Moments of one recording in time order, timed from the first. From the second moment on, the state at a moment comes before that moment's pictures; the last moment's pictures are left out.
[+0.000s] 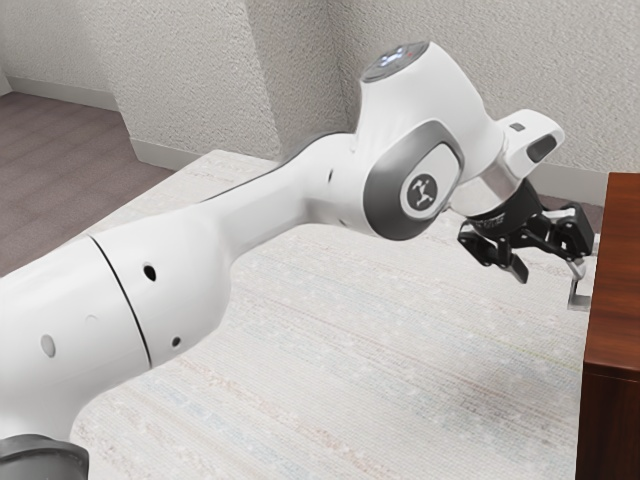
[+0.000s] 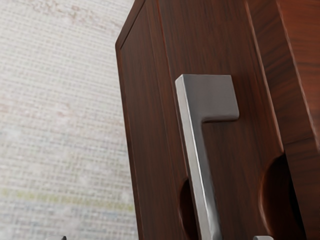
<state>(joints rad) -0.42 0.48 0.16 -1.18 -0.31 2.08 -0.36</state>
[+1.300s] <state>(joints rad) -0.39 0.35 0.17 -1.44 -0.30 2.16 -0.37</state>
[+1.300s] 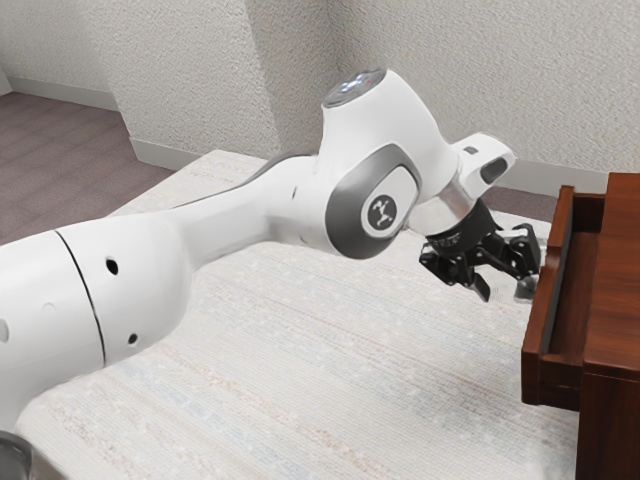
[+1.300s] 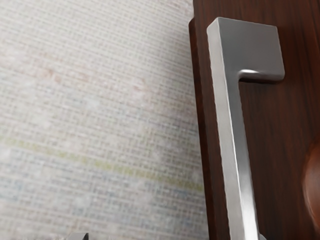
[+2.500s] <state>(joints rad) -0.32 0.21 0.17 -1.62 -0.26 2.23 -0.37</state>
